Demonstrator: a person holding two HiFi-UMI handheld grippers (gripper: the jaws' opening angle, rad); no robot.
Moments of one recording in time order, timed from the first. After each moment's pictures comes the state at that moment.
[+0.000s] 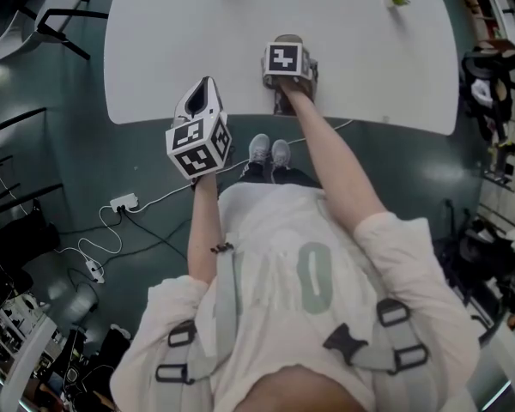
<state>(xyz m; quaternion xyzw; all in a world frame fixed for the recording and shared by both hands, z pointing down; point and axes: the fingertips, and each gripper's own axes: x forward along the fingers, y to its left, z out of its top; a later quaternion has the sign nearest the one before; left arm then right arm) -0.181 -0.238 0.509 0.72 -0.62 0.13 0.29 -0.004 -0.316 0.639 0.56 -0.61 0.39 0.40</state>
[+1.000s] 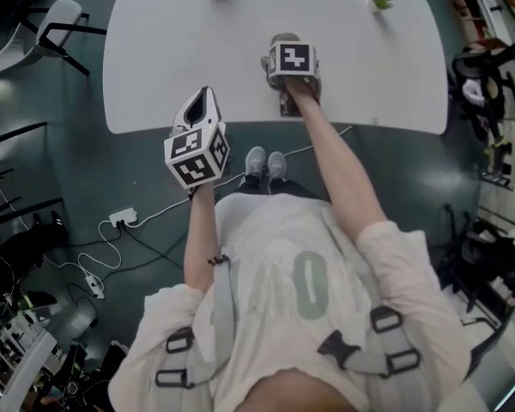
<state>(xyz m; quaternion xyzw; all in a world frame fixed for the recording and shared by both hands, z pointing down) -0.163 -0.226 0.491 0.73 -0.61 0.13 0.28 0.022 -0.333 0.598 0.55 -0.65 0.37 0.36</state>
